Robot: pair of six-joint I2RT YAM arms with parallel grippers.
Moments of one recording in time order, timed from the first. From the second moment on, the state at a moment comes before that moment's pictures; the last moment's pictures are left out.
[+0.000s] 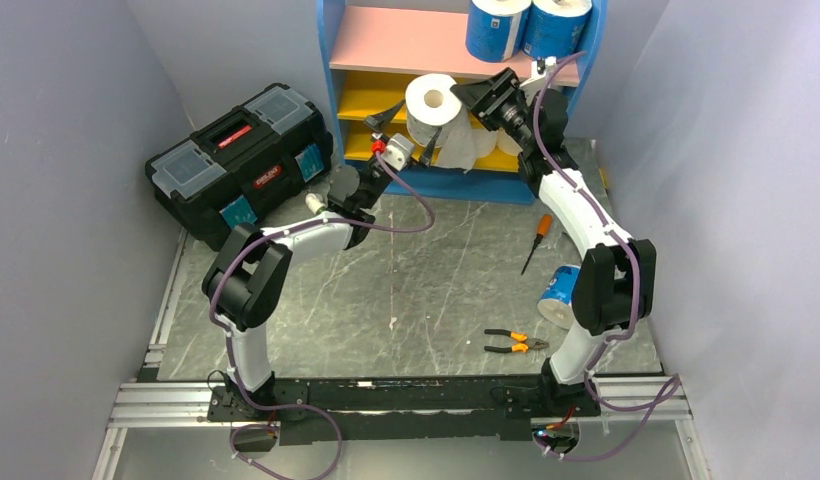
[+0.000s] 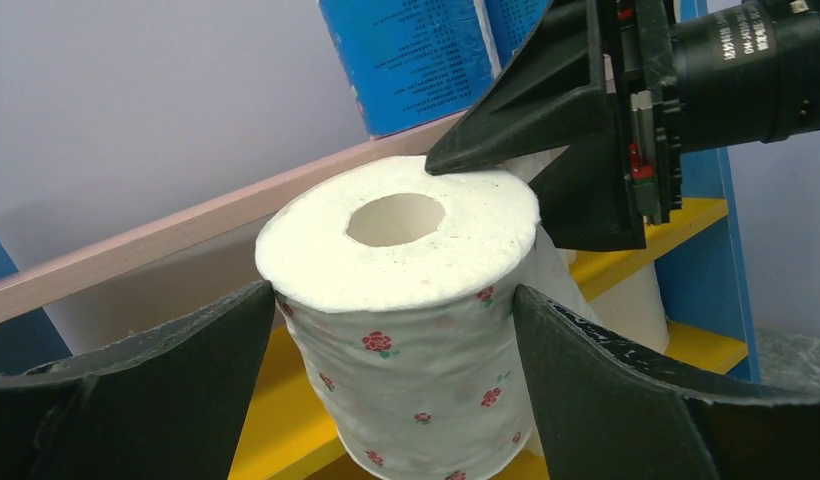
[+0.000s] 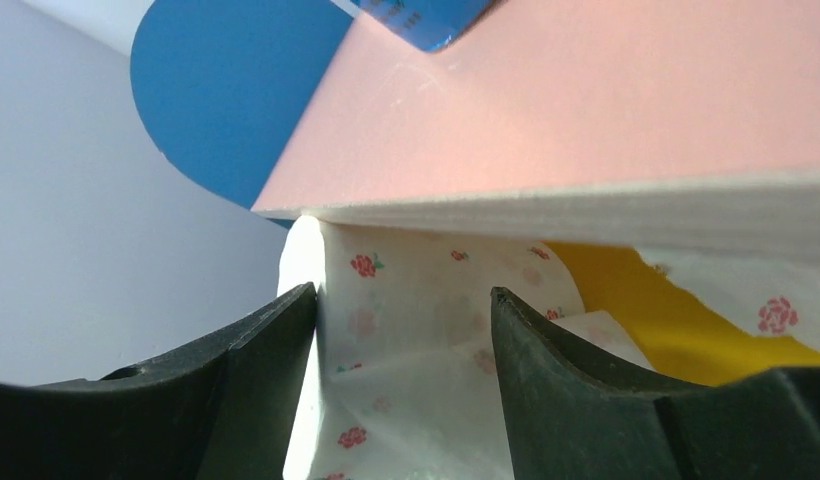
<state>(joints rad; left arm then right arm) -0.61 1.88 1.24 1.25 0.13 0.31 0.18 1.72 1.49 0.34 -0.39 0.98</state>
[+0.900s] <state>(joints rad) -0.61 1.86 1.30 1.12 0.14 0.29 0.19 1.82 1.72 0.08 -0.39 0.94</state>
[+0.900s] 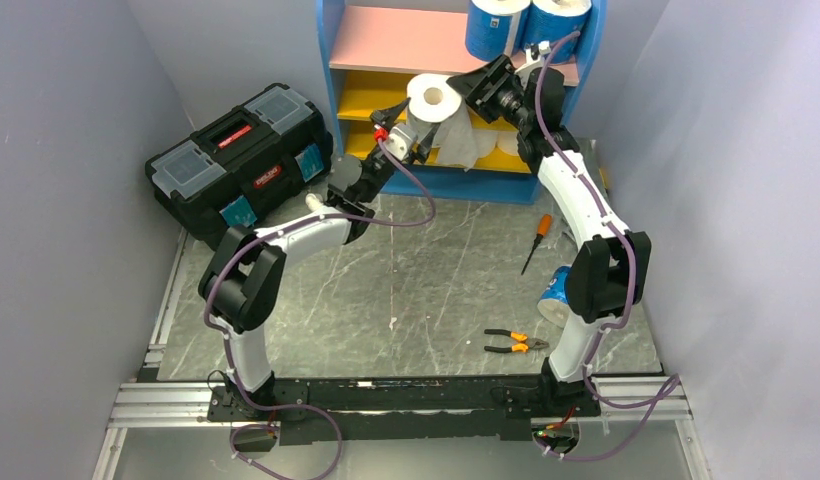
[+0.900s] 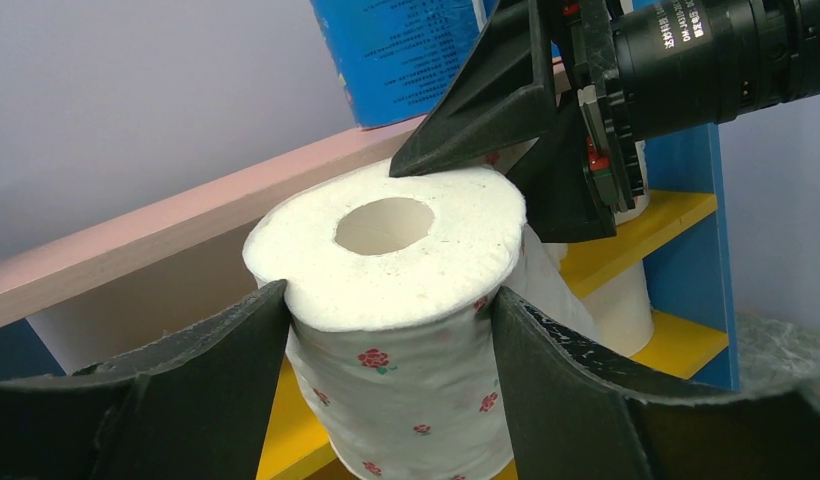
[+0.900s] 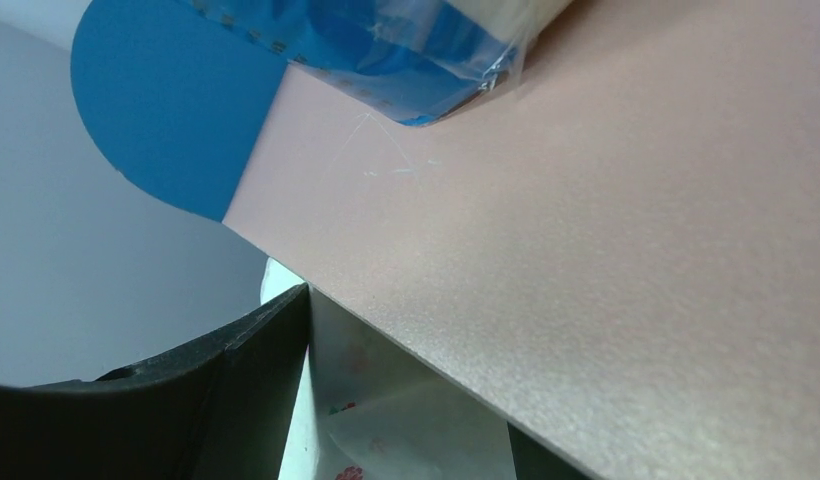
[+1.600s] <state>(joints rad) -0.61 1.78 1.36 0.83 0.14 0.22 0.20 1.82 1.77 0.00 -0.37 0.92</state>
